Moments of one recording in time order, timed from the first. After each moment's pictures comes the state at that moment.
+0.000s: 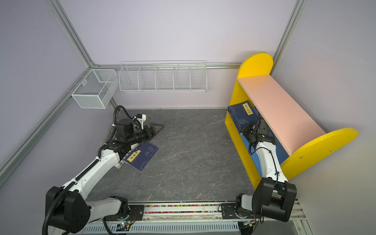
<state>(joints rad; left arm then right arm) -0.30 1.25 0.93 -0.08 0.58 -0.84 -0.23 1.32 1.06 -0.46 -0.20 0.72</state>
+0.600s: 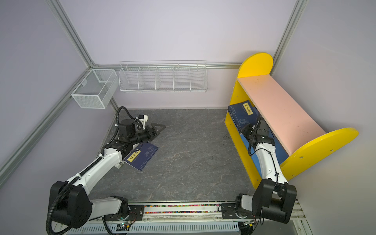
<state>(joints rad) -0.30 1.29 0.91 -0.02 0.60 -0.87 -0.22 1.30 1.03 -0.41 -0.21 0.73</state>
